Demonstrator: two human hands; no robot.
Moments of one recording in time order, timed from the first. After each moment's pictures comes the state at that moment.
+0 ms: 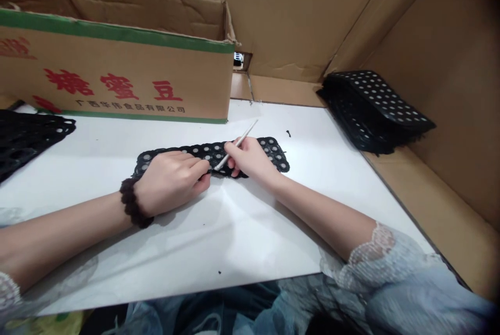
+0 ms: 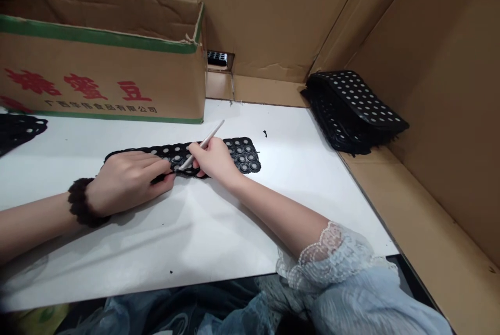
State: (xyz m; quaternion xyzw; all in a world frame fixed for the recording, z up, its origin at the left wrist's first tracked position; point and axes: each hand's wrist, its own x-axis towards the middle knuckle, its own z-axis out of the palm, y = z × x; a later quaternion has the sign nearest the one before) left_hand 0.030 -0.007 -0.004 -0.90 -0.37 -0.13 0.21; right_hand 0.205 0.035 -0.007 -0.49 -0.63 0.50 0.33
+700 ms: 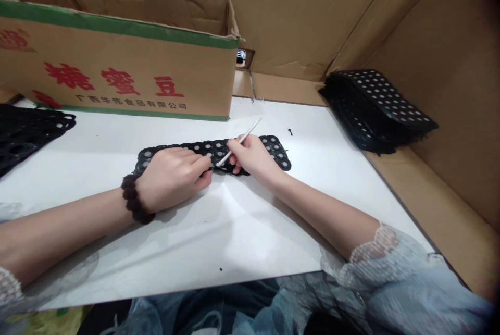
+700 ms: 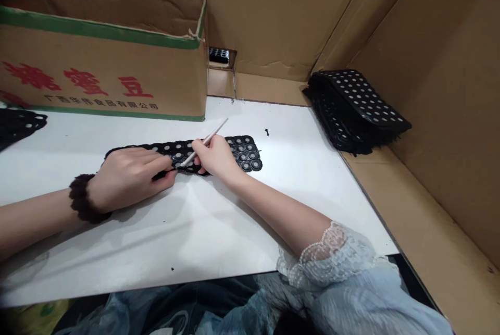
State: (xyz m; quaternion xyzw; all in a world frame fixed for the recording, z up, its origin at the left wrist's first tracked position) left_hand 0.030 -0.006 -0.006 -0.89 -0.38 -0.13 0.21; right_hand 0.205 0.035 -0.006 -0.50 -0.62 0.50 0.33
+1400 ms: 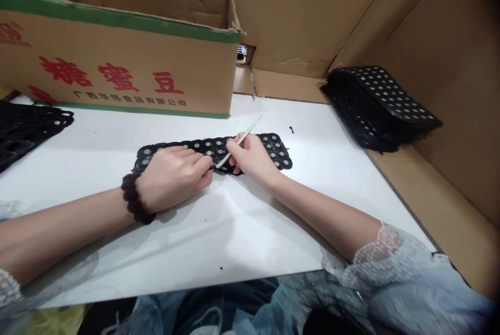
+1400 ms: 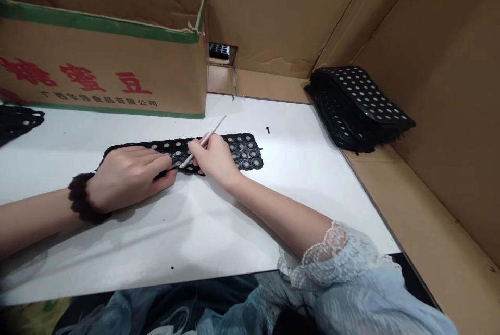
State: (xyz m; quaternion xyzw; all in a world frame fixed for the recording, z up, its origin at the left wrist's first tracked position) left_hand 0.031 -0.008 -0.005 -0.90 -0.37 -0.12 0.23; right_hand 0.201 0.030 -0.012 -0.50 -0.64 0.47 0.36
